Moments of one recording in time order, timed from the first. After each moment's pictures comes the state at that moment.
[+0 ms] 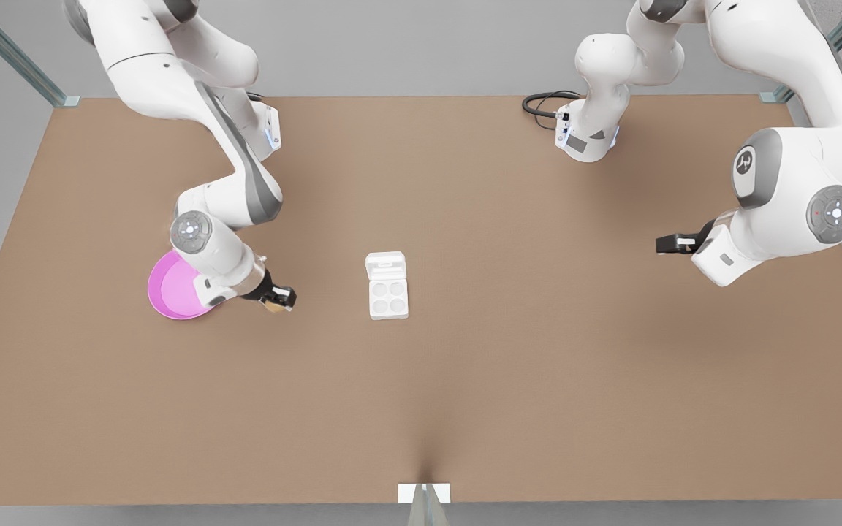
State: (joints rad) left arm -0.14 0.20 0.13 -1.51 -0.03 1.41 0.00; right arm -0.06 0.32 0.46 -1.89 0.00 2.27 0.62
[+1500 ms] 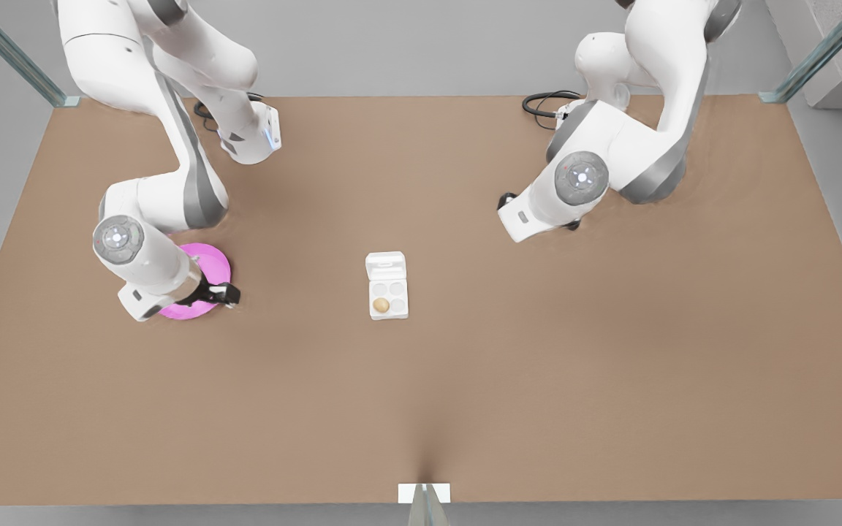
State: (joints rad) left arm -0.26 0.34 -0.39 -1.41 -0.05 1.44 -0.40; right arm -0.26 0.18 0.41 -1.72 -0.11 1.87 0.25
